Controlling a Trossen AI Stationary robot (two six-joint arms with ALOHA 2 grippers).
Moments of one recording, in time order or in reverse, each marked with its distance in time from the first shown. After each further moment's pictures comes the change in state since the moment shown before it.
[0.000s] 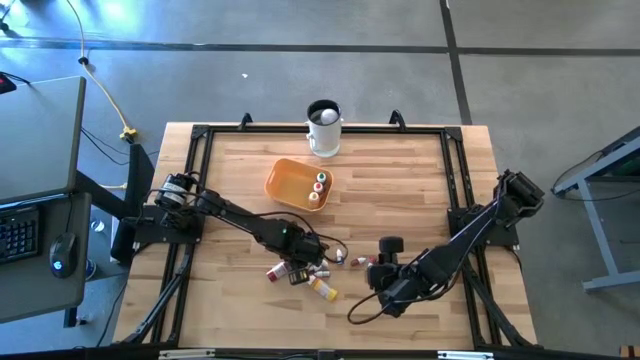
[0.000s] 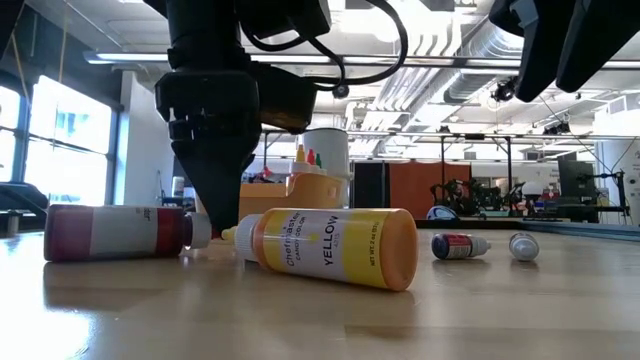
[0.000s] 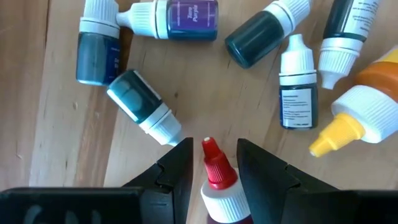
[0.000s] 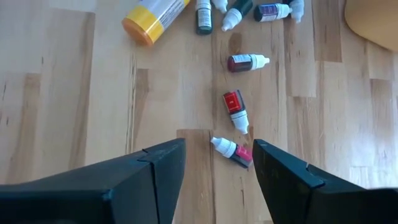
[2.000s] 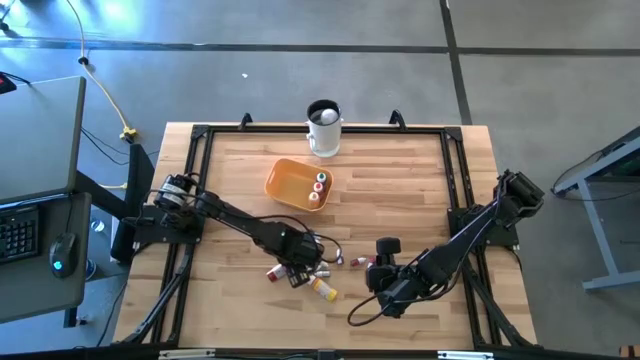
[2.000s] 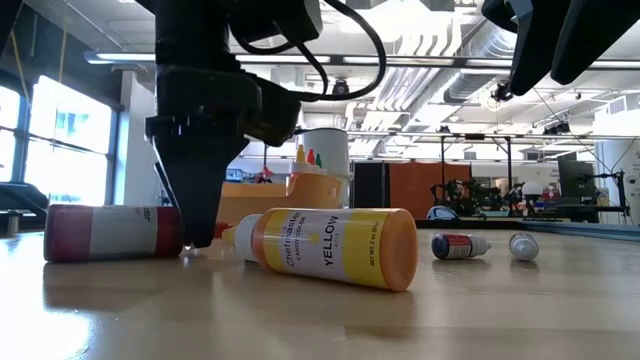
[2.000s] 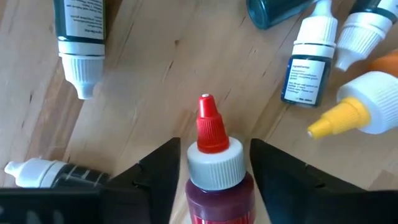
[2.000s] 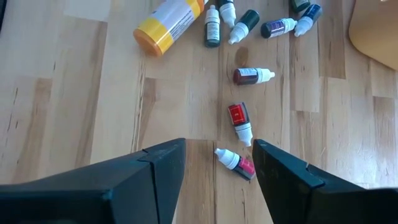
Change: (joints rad) left arm -0.020 -0.001 -0.018 -0.032 0.061 -0.241; right arm 0.000 0.001 0.000 0.046 -0.002 -0.053
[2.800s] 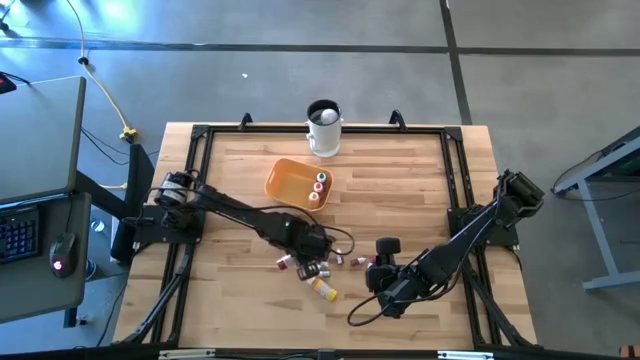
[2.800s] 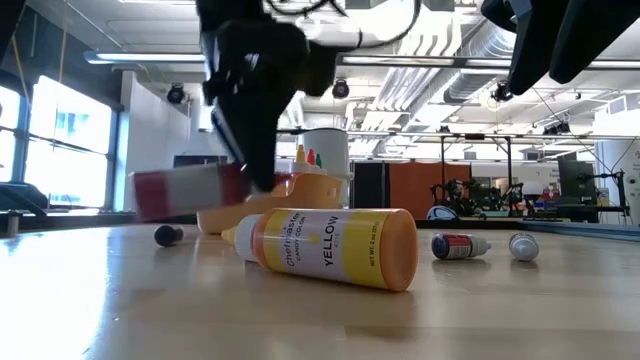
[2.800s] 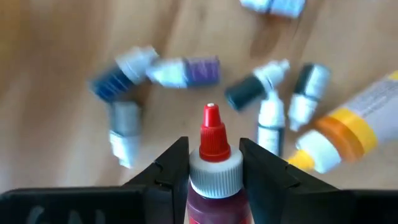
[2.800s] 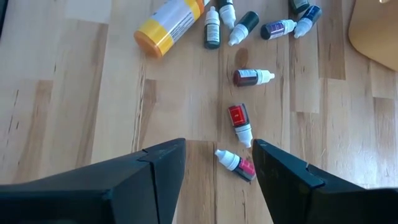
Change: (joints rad) left arm 0.041 -0.010 0.151 -0.073 -0.098 0.165; right arm 0.000 0.000 0.000 0.004 0.003 0.001
